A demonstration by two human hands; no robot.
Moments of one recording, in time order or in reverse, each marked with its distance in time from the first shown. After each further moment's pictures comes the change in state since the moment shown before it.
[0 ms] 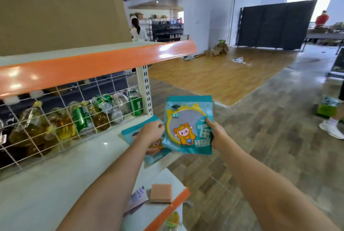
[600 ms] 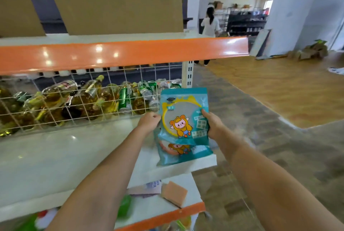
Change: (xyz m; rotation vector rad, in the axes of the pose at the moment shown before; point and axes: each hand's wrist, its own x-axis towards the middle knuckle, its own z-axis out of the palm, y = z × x) left_hand 0.000 -0.050 -0.035 -0.423 0.302 -0.502; right_hand 0.088 -0.012 0.114 -0.239 -0.435 0.124
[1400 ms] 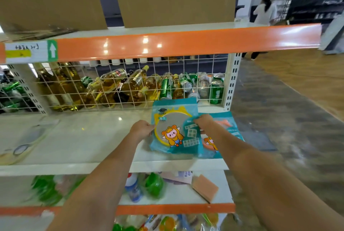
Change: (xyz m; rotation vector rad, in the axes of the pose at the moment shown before) left_hand -0.045 -0.115 -0.083 0.195 0.137 -0.340; right_hand 0.007 0.061 0.128 -0.699 -0.146 0.020
